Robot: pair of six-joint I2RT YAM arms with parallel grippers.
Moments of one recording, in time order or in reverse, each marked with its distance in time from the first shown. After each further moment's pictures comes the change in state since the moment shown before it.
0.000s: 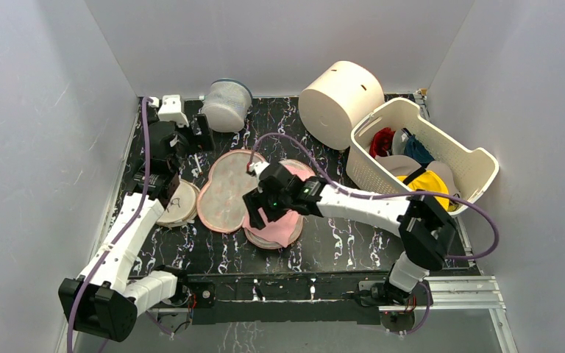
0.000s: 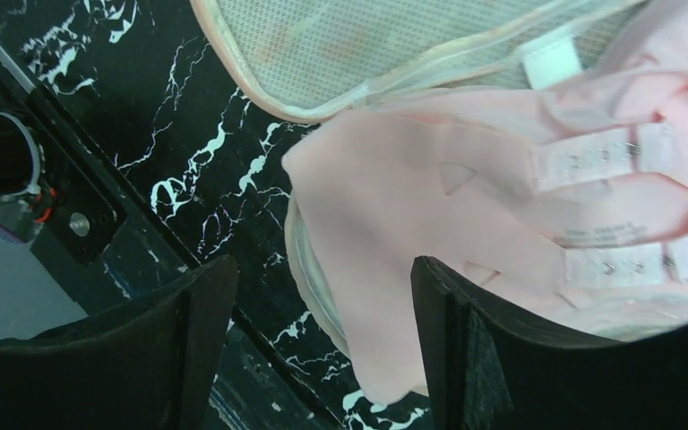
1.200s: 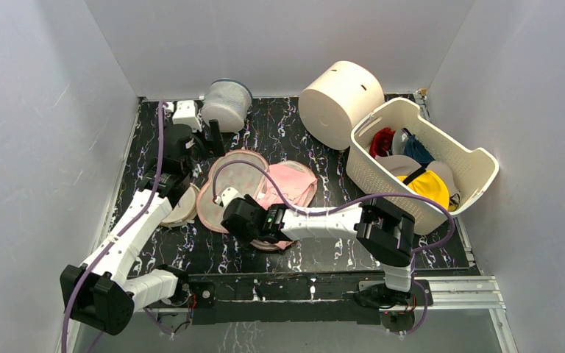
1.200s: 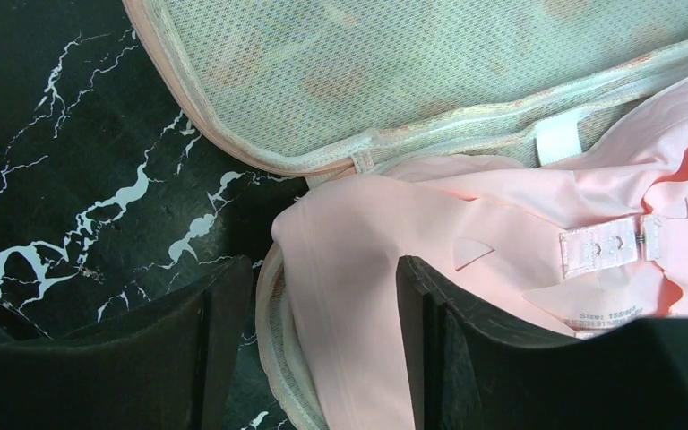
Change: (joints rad) left arm -0.082 0.039 -0.017 -0.037 -0.140 -0.064; right arm 0.266 0.257 0.129 0.051 0.462 -0.161
